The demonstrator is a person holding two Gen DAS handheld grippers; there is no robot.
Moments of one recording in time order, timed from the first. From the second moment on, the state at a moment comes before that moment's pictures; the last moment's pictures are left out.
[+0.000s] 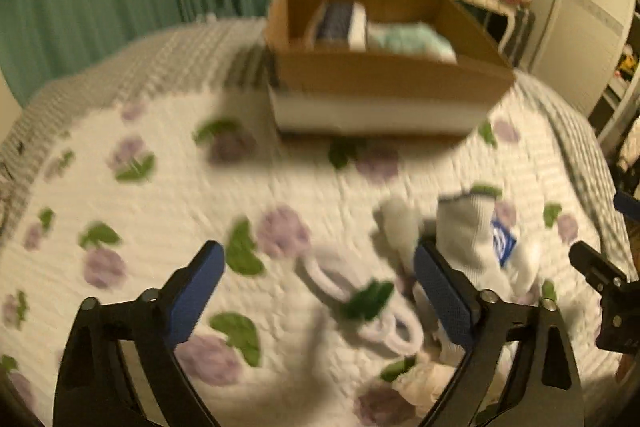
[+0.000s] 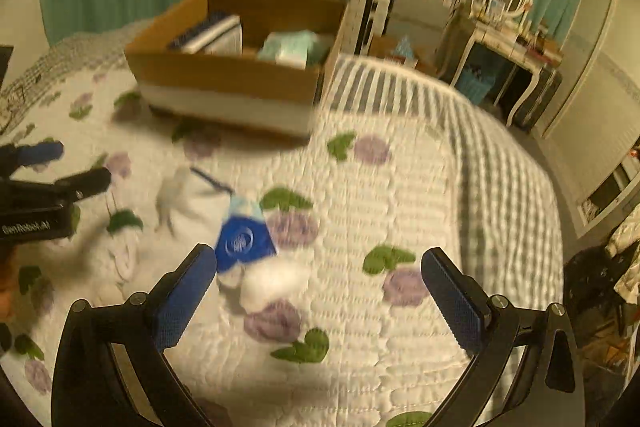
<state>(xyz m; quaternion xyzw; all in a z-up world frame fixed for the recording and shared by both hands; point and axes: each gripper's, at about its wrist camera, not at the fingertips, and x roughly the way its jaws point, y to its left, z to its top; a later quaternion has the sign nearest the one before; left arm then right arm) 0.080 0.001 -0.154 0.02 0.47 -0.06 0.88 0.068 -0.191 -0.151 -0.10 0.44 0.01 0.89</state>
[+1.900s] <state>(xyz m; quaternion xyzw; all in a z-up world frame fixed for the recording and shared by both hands) 0.042 -0.007 -0.067 0.02 0.34 -0.10 0.94 0.031 -0.173 -0.071 -0.03 0.30 0.06 0.95</state>
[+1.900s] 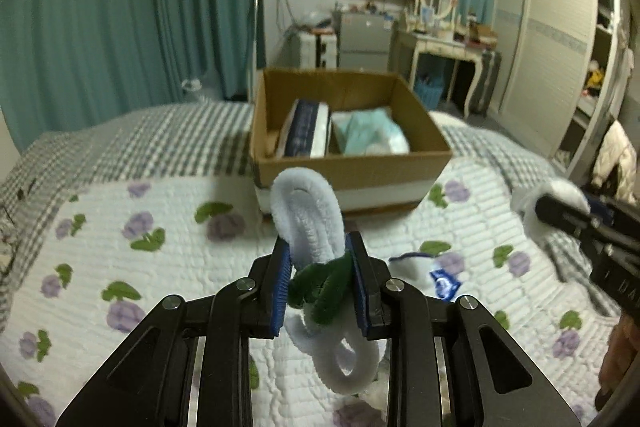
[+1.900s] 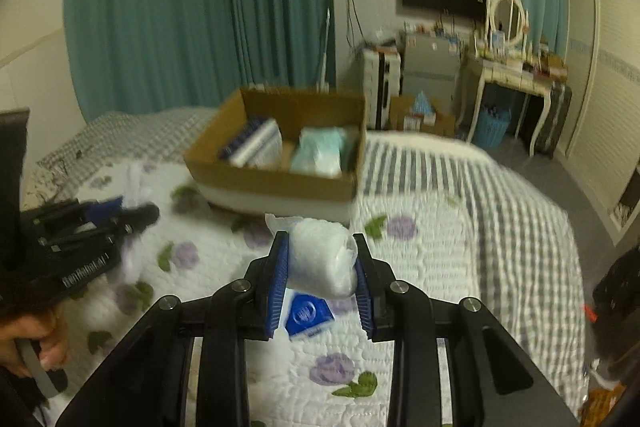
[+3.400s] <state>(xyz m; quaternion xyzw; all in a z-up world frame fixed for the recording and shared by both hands) 0.114 -0.012 0.072 -0.01 0.17 -0.12 0.98 0.094 -0.146 0.060 -0.06 0.11 0.08 0.99</state>
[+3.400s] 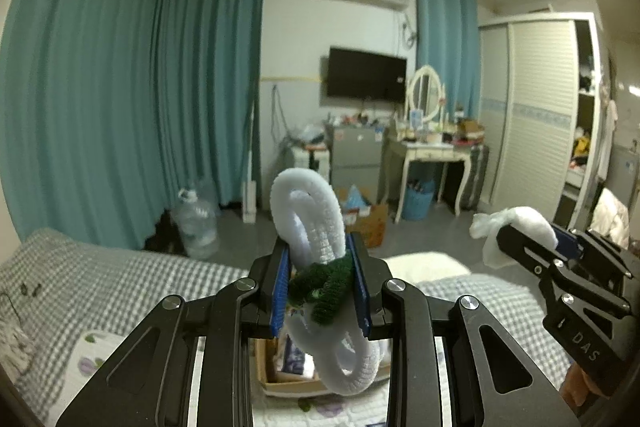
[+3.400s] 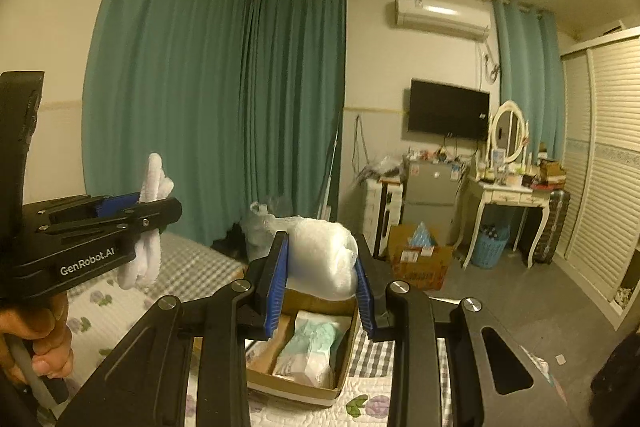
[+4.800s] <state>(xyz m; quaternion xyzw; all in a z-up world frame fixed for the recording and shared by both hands) 0.216 -0.040 -0.049 0.02 0.29 -0.11 0.95 0.232 -0.154 -0.098 -0.10 0.28 0.05 0.95</state>
